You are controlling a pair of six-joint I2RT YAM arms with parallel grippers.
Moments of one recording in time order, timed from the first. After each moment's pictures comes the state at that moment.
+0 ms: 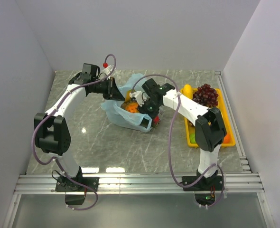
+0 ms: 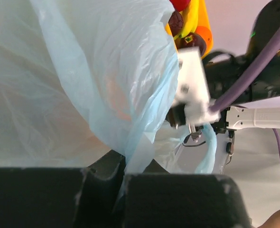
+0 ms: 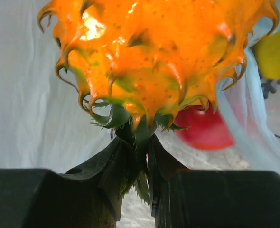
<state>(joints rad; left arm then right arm) -0.20 1.74 1.49 -0.60 0.93 -0.25 0.62 1.88 1.58 -0.96 -0.32 -0.35</state>
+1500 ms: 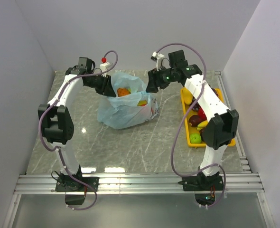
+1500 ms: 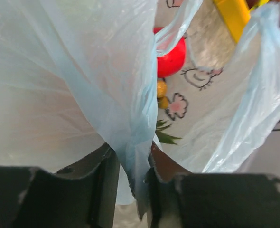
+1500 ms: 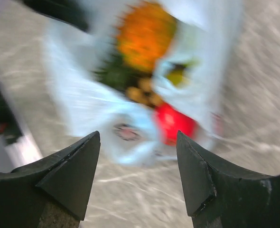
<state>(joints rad) -0.12 1.91 1.74 -0.86 0.83 0.24 0.37 1.83 1.87 -0.80 -0.61 -0.11</state>
